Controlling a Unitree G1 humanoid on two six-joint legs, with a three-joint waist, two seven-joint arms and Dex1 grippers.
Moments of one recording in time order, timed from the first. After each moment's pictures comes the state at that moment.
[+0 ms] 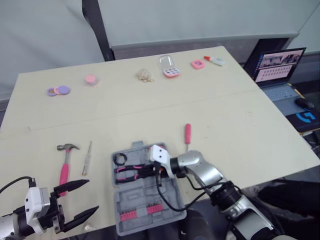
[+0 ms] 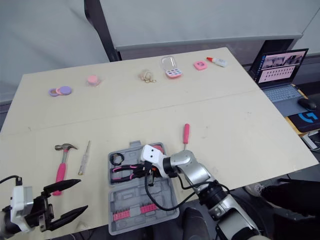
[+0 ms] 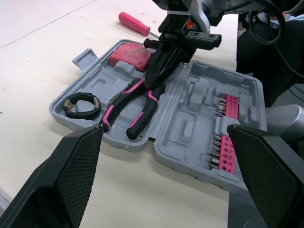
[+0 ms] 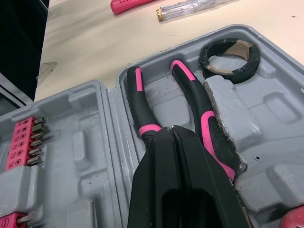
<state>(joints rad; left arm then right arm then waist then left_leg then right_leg) 0.56 0.64 0.49 -0.22 -0.58 -0.08 -1.21 -0.50 -0.19 0.51 0.18 0.07 0.33 1.03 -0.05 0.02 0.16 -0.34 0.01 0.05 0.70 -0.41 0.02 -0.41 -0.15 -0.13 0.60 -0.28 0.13</state>
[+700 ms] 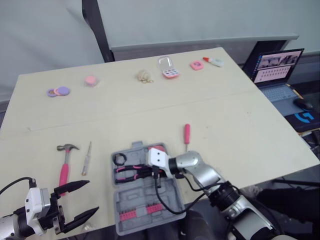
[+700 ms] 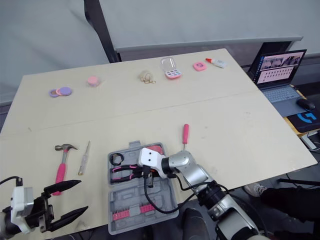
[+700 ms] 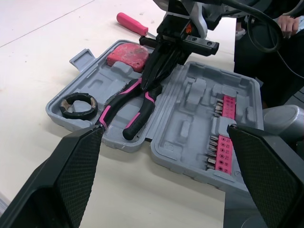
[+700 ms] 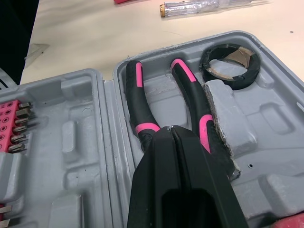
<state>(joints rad) 0.57 0.63 0.49 -0.23 -0.58 -0.08 -1.21 -0.50 -0.20 0.55 0.24 -0.01 0.21 1.01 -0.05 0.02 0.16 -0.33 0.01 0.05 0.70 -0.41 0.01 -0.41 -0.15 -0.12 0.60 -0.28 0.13</state>
